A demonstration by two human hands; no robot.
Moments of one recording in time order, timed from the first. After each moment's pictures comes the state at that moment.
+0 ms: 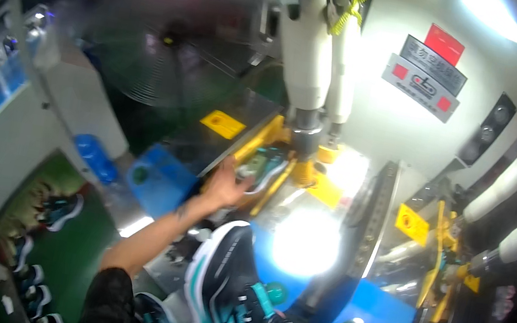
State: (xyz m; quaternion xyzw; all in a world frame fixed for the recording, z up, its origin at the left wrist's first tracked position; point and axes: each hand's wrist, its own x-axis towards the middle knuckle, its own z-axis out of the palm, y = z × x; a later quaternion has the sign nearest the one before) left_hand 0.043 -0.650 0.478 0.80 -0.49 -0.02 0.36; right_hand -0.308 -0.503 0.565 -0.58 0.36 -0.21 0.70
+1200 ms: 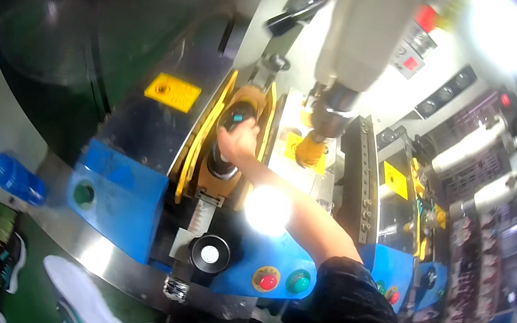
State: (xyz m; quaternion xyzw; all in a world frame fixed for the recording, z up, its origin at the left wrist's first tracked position) left_hand -0.021 -0.247 0.407 0.82 -0.02 -0.01 0.58; right_hand 0.010 -0.796 0.448 -0.72 0.60 -0.19 0.29
